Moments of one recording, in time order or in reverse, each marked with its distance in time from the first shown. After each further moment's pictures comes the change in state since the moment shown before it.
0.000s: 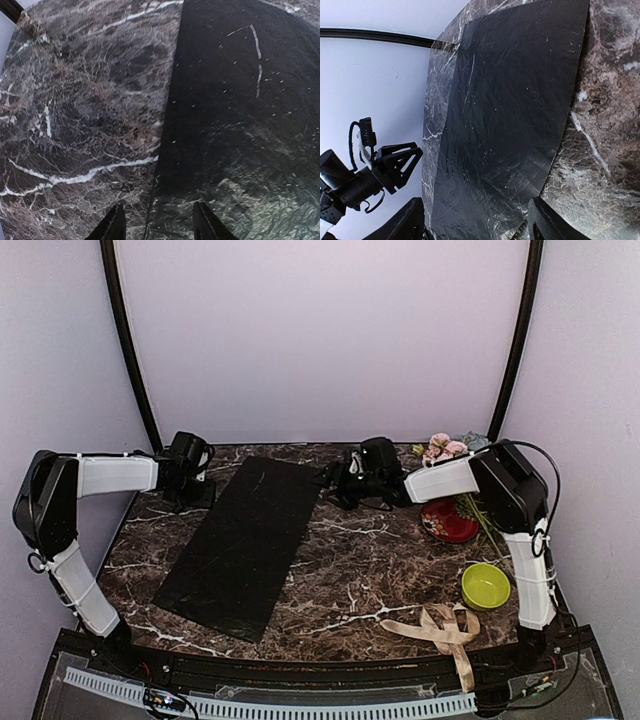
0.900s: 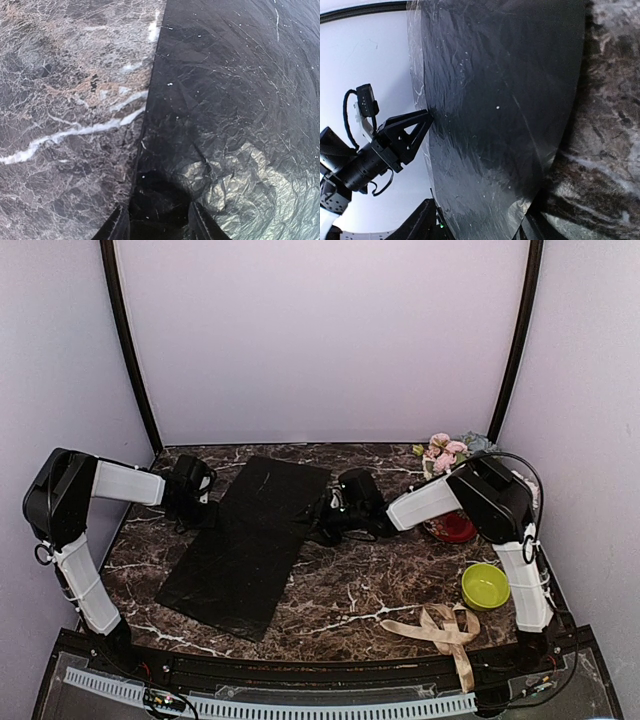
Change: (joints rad) left arm 0.031 0.092 -0.122 0.105 0.152 -0.059; right arm 0.139 0.050 -0.096 0.064 -0.029 0.201
